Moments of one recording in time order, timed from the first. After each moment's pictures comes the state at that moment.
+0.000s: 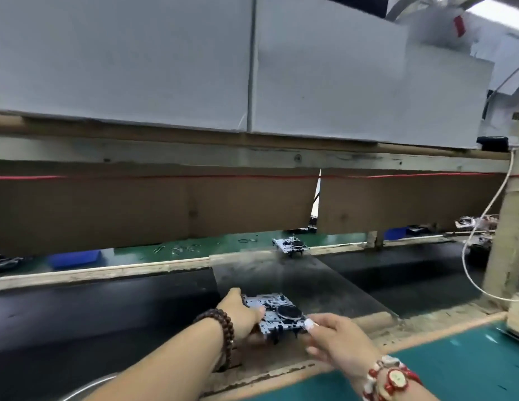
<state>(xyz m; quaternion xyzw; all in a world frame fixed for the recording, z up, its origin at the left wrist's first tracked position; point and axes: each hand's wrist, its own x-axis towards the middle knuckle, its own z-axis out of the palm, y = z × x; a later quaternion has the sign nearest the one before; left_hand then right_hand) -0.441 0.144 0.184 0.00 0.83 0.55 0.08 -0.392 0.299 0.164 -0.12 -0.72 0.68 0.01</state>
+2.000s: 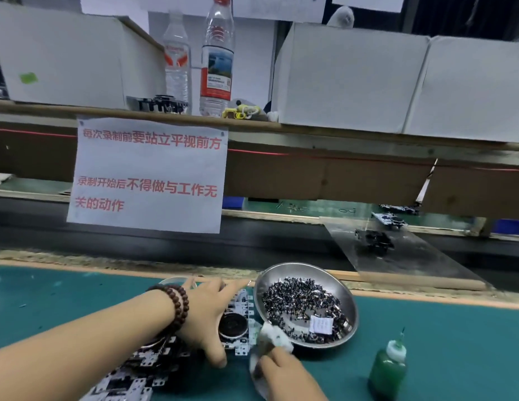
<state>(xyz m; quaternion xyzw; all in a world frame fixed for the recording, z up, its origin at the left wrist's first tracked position) -0.193 -0.120 0.207 0.10 0.98 0.00 0.15 -0.168 0.058 0.136 0.33 -0.94 0.10 -0.06</state>
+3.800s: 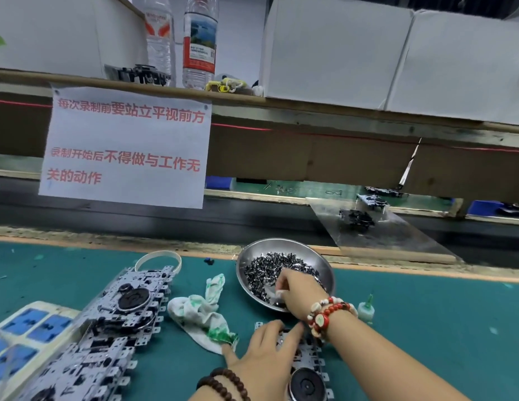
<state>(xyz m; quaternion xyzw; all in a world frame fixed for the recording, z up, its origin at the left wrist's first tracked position) -0.134 0.003 0.129 0.12 0.96 0.22 0.15 -0.250 0.096 0.149 0.16 -0.96 0.24 -0.04</state>
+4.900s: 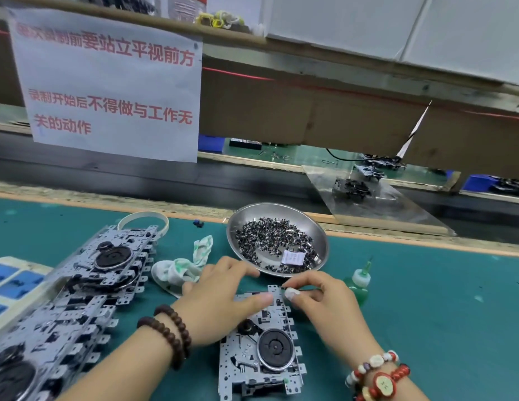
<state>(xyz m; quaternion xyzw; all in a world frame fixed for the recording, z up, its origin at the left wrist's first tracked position) -0.136 -0.041 0.152 0.04 0.96 0.29 0.06 -0.169 0.138 0.137 0.12 -0.86 0.49 0.01</state>
